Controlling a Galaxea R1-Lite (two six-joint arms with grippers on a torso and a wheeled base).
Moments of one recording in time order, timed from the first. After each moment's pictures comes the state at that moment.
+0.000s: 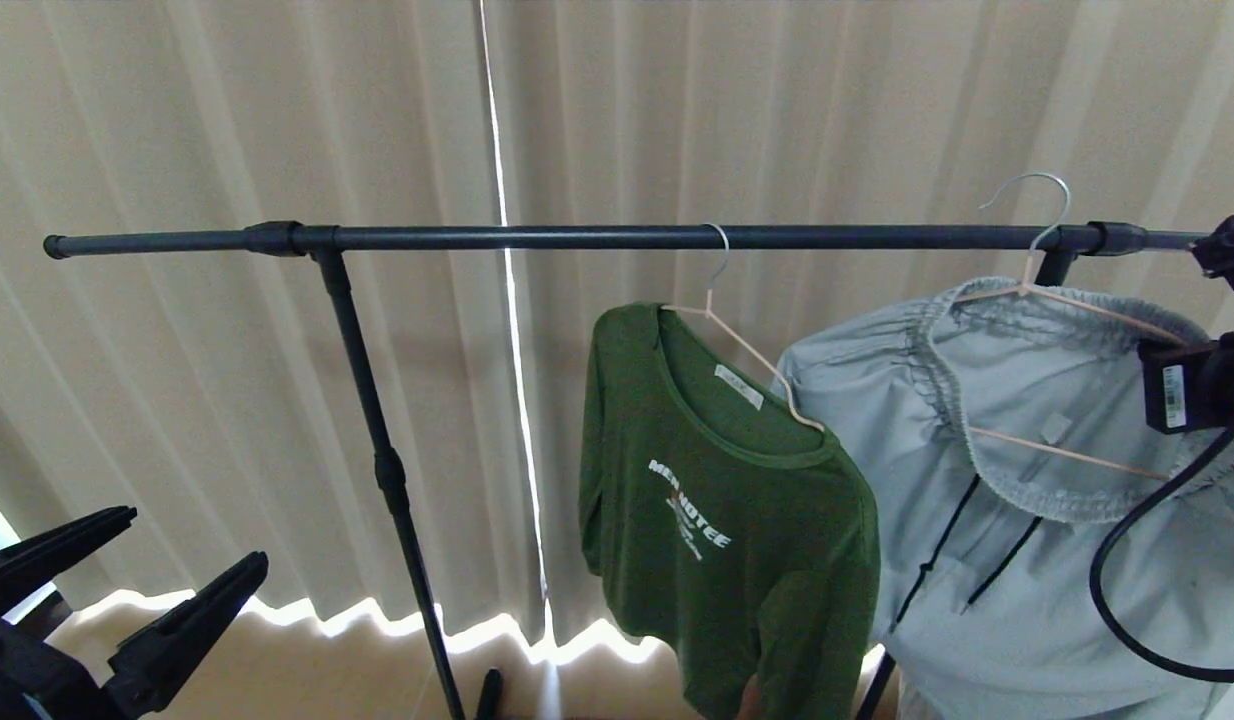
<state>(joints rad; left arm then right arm) -0.33 0.86 -0.22 -0.51 0.07 0.08 0.02 1.37 -0.81 -0.28 -0.31 -0.22</state>
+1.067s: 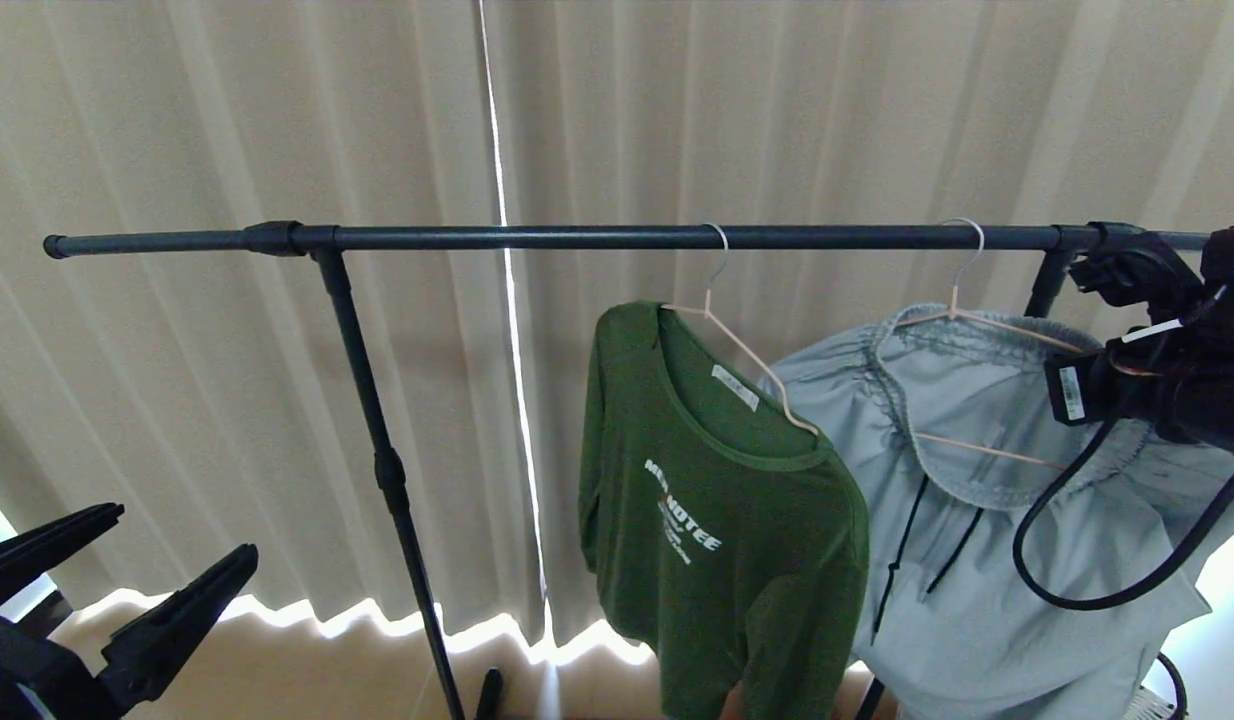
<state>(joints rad) -0.29 0.86 -0.23 -0.52 0.07 0.09 0.03 1.59 -0.91 -0.29 -0.32 -0.20</state>
